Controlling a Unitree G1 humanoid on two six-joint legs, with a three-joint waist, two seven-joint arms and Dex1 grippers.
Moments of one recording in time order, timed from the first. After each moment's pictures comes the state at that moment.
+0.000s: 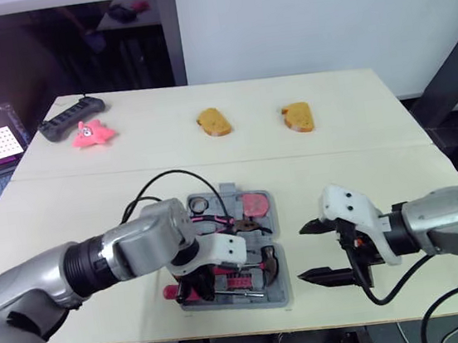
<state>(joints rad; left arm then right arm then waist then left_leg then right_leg) -1.00 0.80 -1.07 -0.43 -0.21 1.17 -1.27 -0.30 -1.06 -0.07 -0.82 0.93 1.24 0.73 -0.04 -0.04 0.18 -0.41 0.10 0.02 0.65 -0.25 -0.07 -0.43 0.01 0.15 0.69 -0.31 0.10</state>
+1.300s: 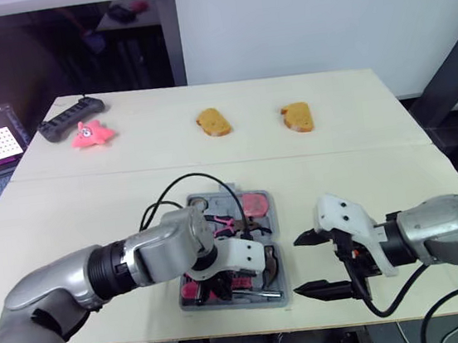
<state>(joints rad) -0.97 0.69 -1.08 -0.43 -0.20 1.20 -1.17 -0.30 -1.07 -0.05 -0.85 1.07 1.24 0.66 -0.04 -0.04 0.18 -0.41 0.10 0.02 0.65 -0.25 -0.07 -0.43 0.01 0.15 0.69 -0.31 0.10</state>
